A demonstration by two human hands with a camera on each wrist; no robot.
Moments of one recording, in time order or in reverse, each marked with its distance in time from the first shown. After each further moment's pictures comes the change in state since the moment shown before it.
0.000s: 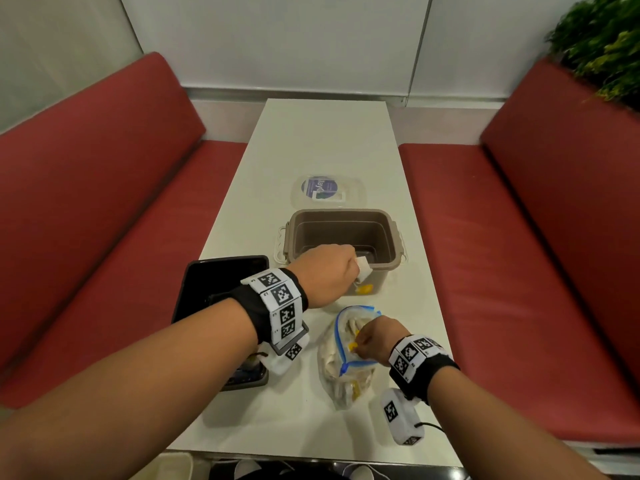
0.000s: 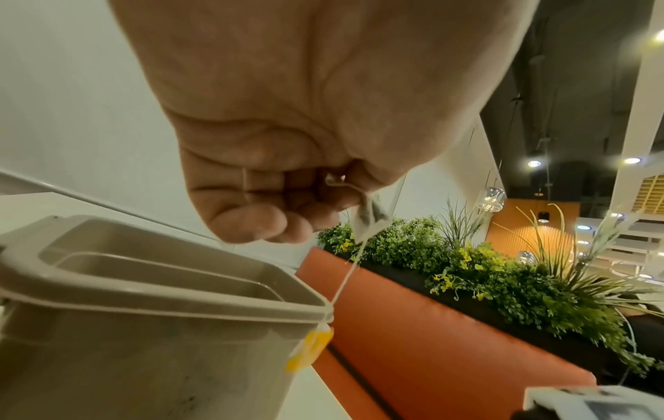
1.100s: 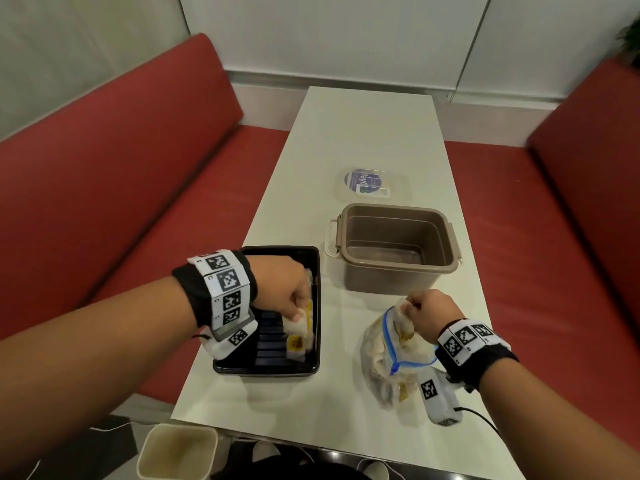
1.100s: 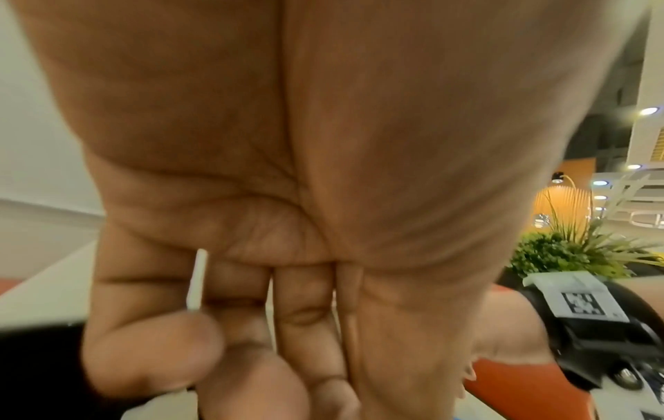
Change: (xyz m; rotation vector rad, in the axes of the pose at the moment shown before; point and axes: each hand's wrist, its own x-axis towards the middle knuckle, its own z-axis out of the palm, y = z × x) left_hand -0.083 -0.113 -0.058 0.257 -0.594 -0.040; right_hand 0.005 -0.033 -0.031 0.045 0.277 0.011
